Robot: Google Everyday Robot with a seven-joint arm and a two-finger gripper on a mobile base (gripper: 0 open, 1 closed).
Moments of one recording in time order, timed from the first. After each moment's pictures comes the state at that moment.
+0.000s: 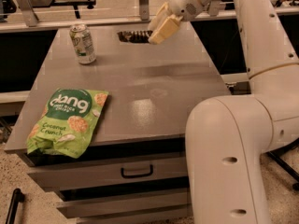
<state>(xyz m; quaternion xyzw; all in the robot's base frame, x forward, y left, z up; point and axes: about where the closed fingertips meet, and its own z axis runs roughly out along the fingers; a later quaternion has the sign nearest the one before) 0.718 -0.029 0.952 -0.68 0.62 0.20 0.33</state>
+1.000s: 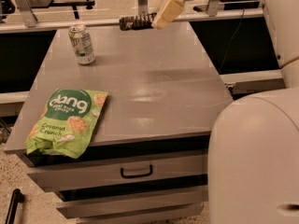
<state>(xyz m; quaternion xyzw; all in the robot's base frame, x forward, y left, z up) 0.695 -0.037 1.011 -0.70 0.62 0.08 0.34</state>
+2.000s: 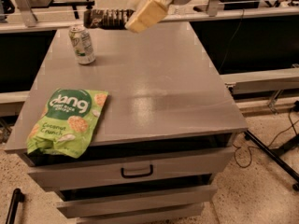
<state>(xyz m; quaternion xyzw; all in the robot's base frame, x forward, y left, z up) 0.585 0.024 1.056 -0.69 0.59 0.11 0.42</state>
